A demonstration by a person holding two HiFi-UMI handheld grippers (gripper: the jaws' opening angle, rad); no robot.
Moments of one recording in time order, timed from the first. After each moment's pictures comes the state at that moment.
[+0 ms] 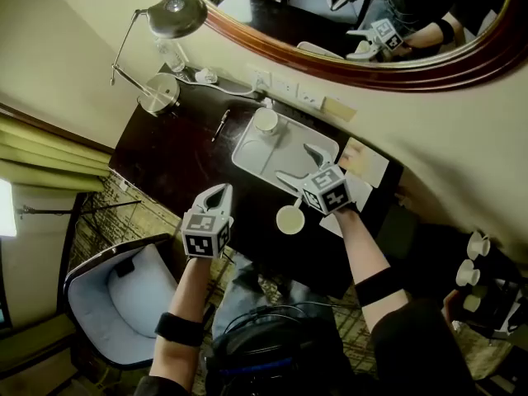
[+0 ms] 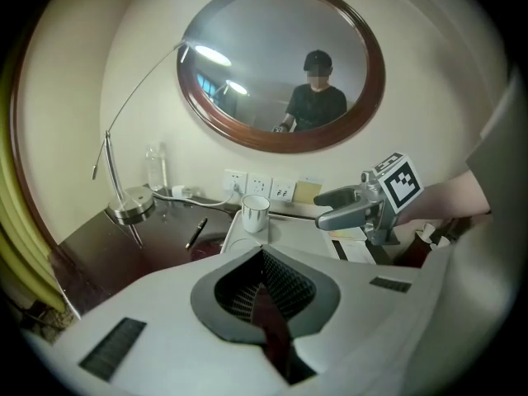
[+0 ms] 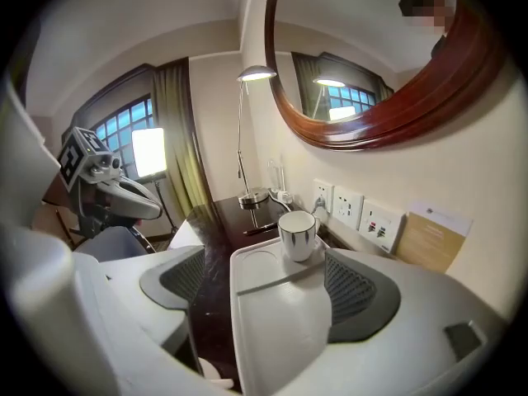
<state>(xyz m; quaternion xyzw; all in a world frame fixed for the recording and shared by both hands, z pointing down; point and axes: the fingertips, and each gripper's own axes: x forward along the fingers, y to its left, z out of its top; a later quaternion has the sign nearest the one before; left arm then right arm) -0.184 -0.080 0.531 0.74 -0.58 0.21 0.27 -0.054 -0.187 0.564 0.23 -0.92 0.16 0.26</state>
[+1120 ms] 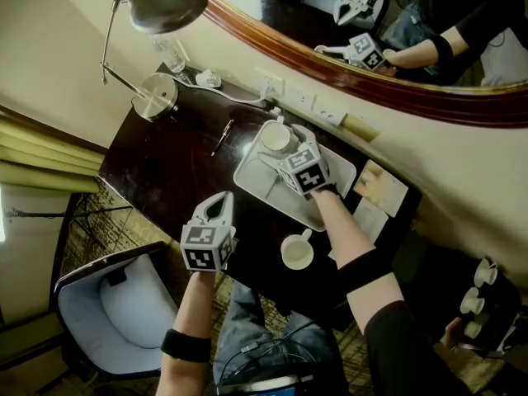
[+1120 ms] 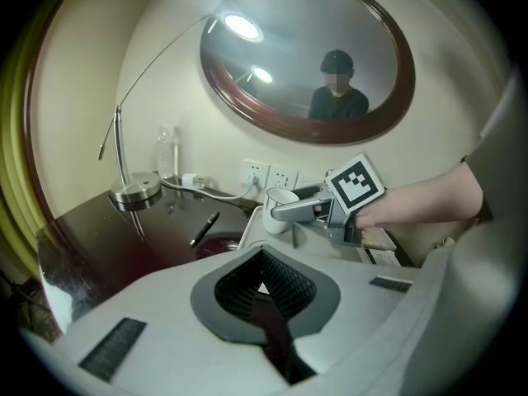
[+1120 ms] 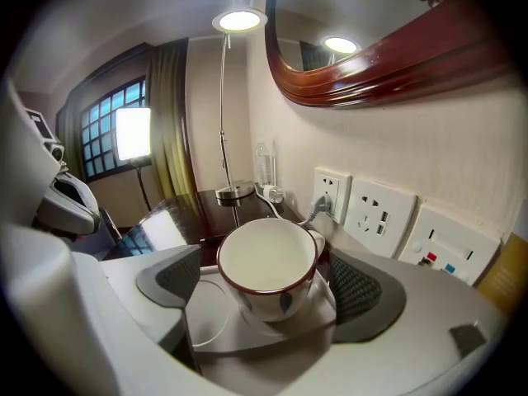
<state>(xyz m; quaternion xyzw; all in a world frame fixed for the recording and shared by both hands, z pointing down) -0.208 -0.130 0.594 0.71 -0.61 0.18 0.30 -0.150 -0.302 0.641 0.24 -0.92 0.12 0.27</state>
